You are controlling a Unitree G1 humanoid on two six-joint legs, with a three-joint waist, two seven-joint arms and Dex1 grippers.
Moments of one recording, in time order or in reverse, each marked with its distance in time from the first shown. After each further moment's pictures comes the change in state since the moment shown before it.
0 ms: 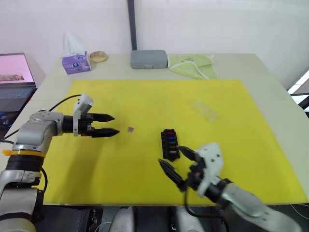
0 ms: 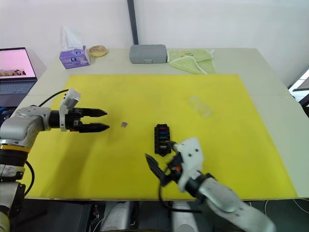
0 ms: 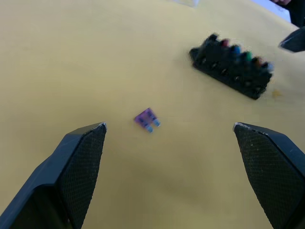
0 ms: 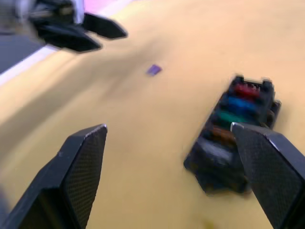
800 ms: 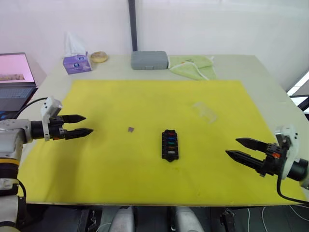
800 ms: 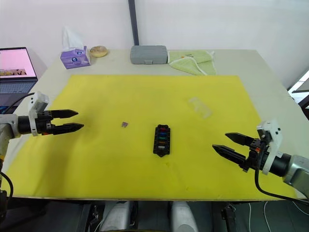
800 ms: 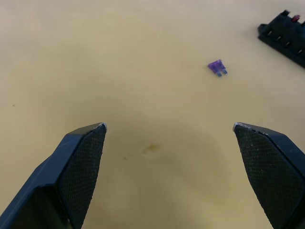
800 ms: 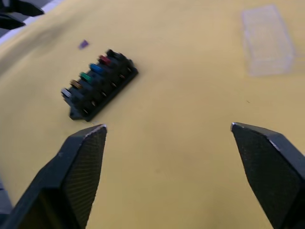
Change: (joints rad) left arm 0.082 0.099 0.161 0.179 0.065 -0.153 -0.005; right arm -0.012 -0.321 -0.621 0.617 0.108 0.028 0.768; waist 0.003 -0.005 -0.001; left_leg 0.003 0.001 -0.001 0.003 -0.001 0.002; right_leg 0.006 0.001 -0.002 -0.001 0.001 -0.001
